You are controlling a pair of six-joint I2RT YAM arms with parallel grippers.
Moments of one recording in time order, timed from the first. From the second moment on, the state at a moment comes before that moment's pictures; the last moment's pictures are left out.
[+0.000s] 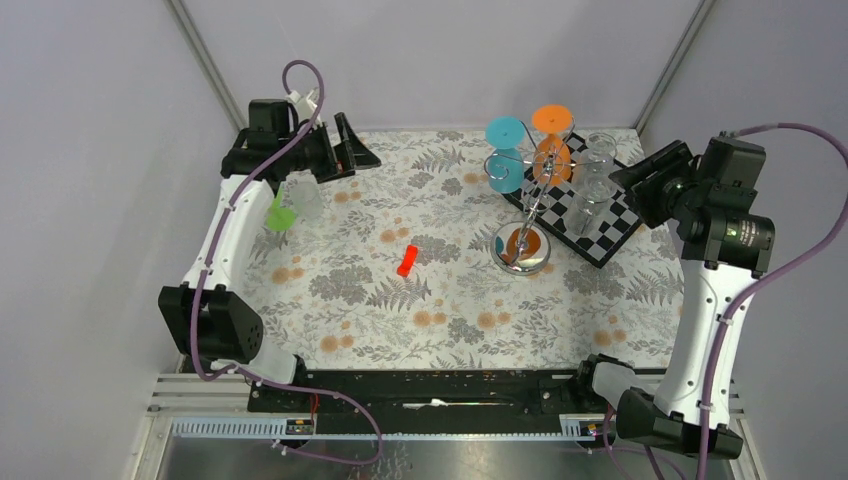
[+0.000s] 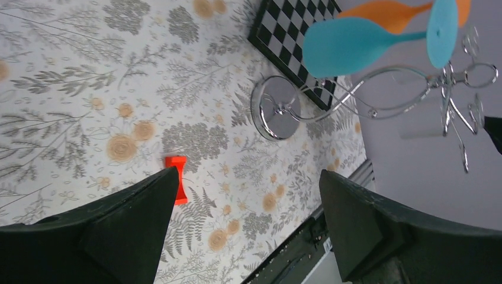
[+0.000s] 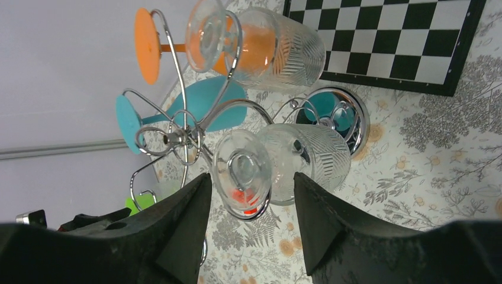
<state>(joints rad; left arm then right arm) -0.05 1.52 1.57 -0.66 0.69 -0.43 -0.26 1.10 1.63 -1.11 -0.23 0.76</state>
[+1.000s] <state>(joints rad) -0.08 1.50 1.56 -0.64 0.72 -0.44 -0.30 1.02 1.37 -0.85 -0.37 0.83</state>
